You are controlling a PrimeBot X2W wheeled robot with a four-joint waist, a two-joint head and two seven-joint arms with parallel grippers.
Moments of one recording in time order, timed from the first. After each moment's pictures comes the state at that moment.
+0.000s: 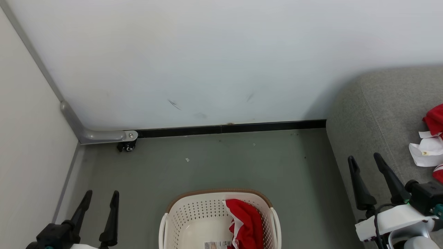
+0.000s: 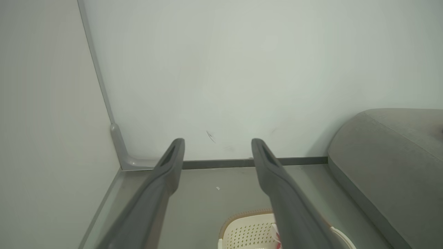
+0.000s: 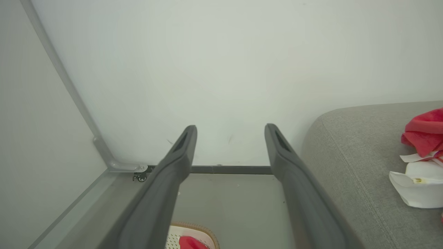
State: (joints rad) left arm 0.01 0.10 0.02 0.19 -0.30 -0.12 -0.25; right arm -0.02 -0.09 -0.03 0.08 0.17 0.12 -0.25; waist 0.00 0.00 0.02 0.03
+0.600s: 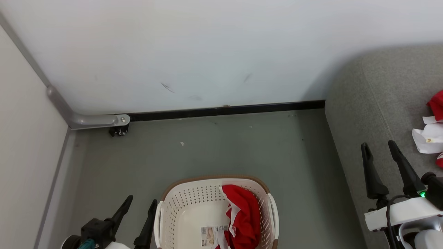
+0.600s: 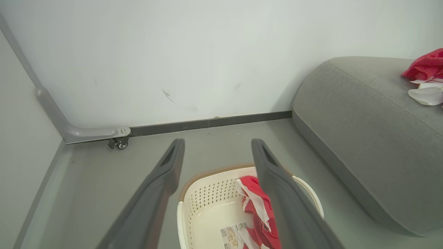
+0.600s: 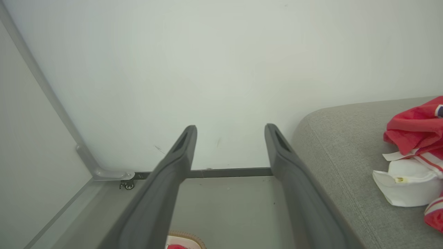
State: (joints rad) left arm -0.03 0.10 -0.17 0.29 -0.31 -0.13 -0.24; right arm -0.03 -0.09 -0.08 0.02 0.17 0.12 -0.25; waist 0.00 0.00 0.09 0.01
